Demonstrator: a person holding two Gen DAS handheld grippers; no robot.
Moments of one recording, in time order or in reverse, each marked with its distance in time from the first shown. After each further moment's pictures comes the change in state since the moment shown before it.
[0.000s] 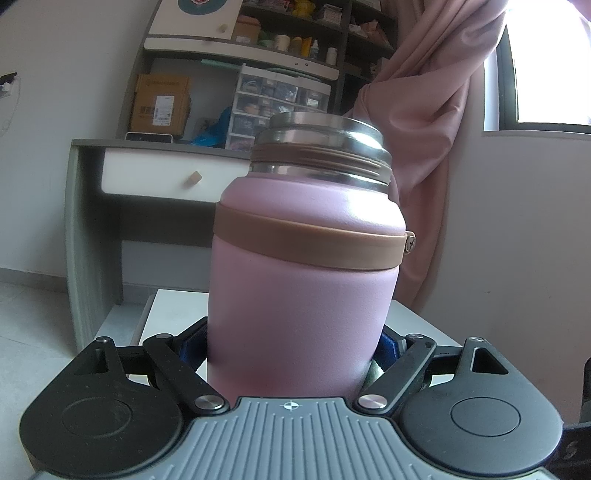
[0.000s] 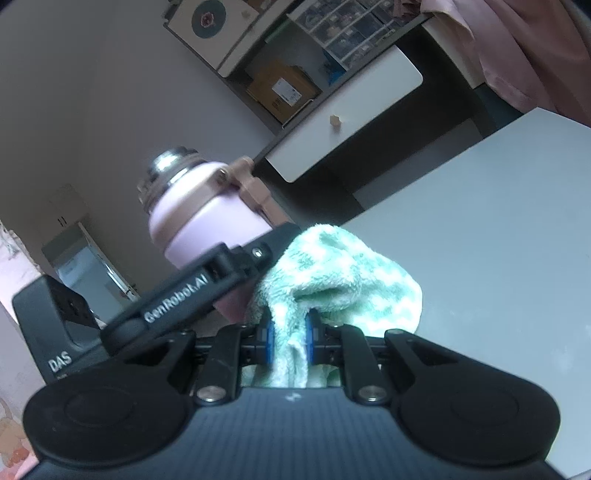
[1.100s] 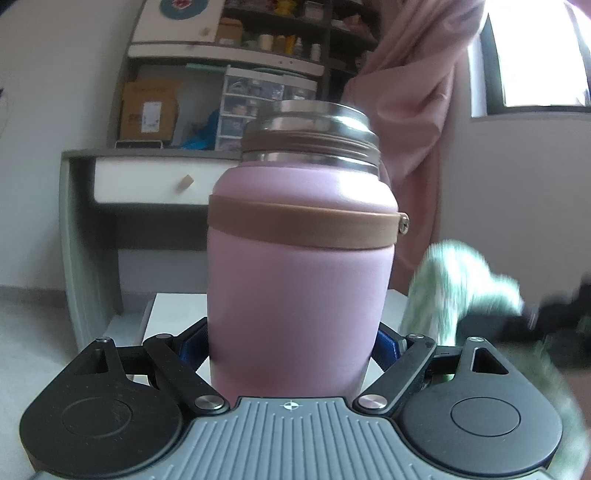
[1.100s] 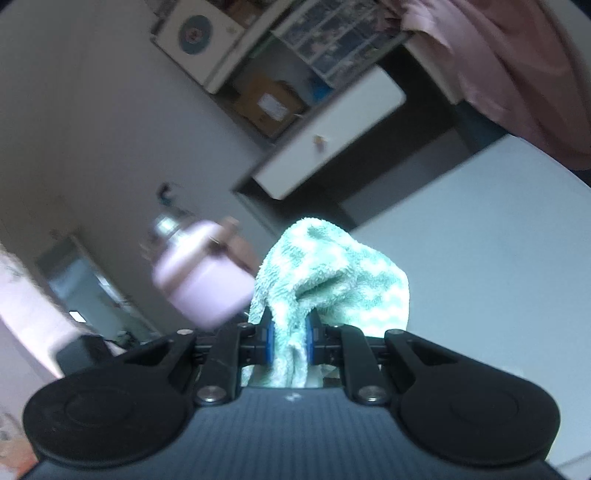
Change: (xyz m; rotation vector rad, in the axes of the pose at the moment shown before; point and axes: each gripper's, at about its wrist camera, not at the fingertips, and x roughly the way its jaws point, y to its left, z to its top) left arm 0.000 0.001 -0.007 0.067 0.002 -0.016; right arm -0.047 -0.010 0.045 0.024 -0.025 0.022
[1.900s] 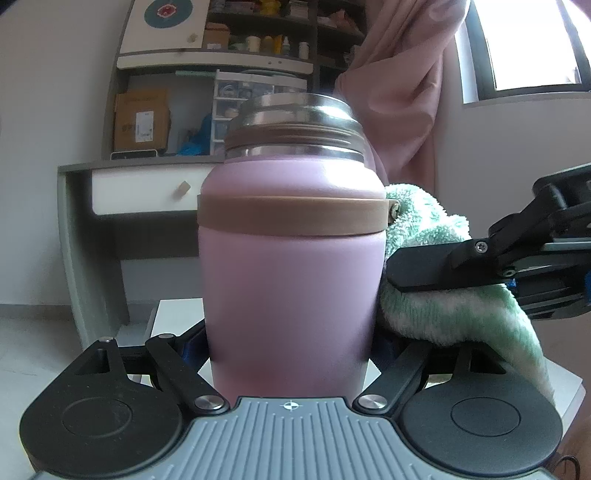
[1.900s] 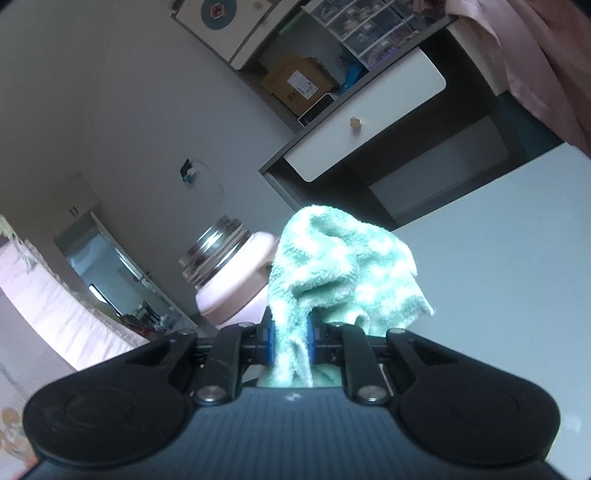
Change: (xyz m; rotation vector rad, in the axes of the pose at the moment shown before) left arm -0.005 -0.006 -0.004 0.069 0.004 0.016; right arm 0.036 0.032 0.021 -0.036 0.091 0.028
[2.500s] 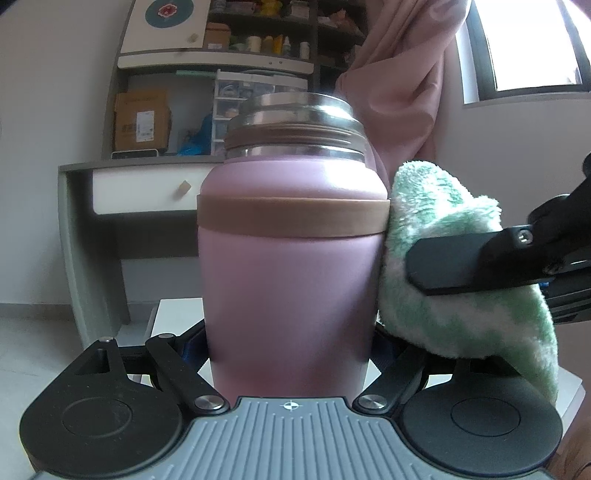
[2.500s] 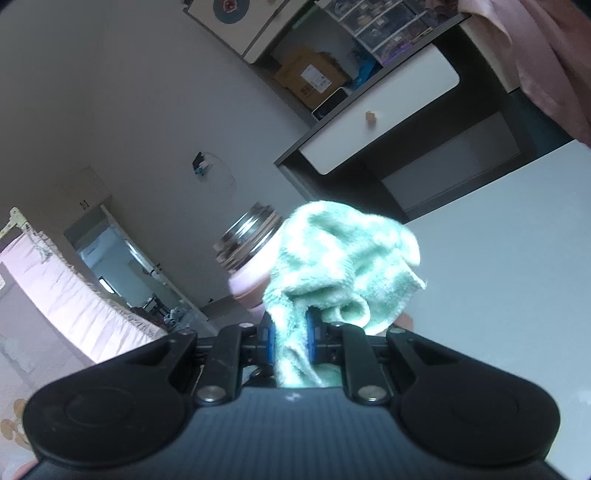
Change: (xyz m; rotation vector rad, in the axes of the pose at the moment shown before) left arm 0.000 -0.004 -0.001 0.007 0.003 0.008; right arm 0.008 0.027 -0.027 -0.019 0.009 0.034
